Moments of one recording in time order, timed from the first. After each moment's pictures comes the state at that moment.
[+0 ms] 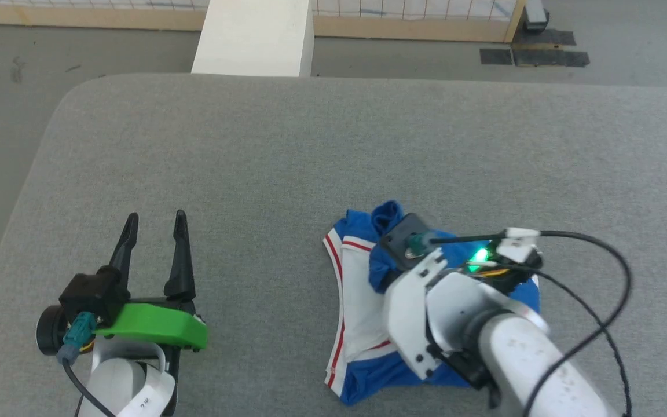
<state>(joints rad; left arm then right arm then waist) -0.15 0.06 0.06 0.14 -0.15 -0.12 -0.26 -0.34 -0.08 0.49 -0.01 0.07 0.13 0.77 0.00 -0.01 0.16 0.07</state>
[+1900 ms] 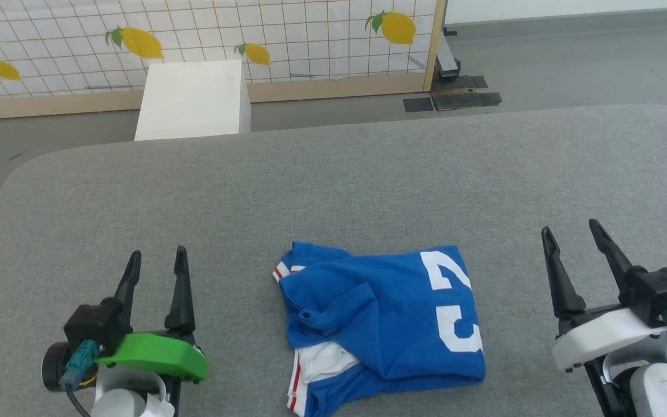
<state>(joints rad) -0.08 0.05 0.07 0.17 -0.17 -0.12 -0.26 -0.08 -0.15 -0.01 0.10 0.10 0.13 -0.16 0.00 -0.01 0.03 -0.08</state>
